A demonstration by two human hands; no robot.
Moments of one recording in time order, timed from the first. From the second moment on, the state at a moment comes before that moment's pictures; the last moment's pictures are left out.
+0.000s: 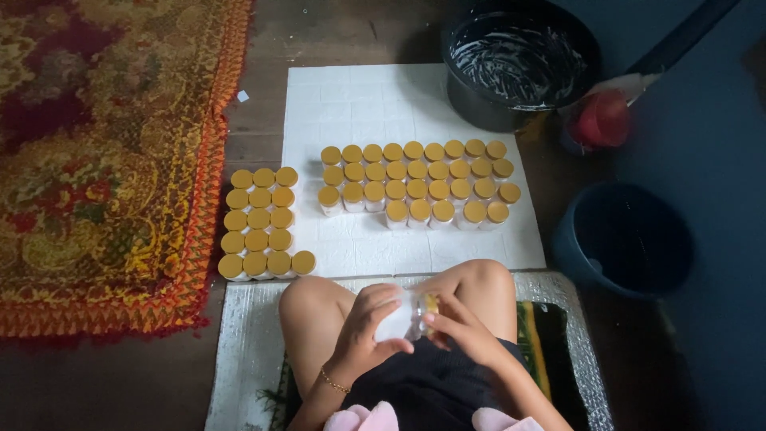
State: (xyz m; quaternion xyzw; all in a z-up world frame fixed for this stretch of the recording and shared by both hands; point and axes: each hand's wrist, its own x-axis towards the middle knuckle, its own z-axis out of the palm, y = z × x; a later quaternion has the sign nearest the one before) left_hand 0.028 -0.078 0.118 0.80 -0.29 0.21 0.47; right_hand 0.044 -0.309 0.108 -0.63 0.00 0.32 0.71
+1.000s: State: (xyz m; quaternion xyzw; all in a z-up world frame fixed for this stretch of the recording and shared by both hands) left_hand 0.057 -0.083 0.181 0.68 -0.15 -0.02 0.71; right_hand 0.062 -0.271 0.118 -0.43 -0.09 0.03 0.90
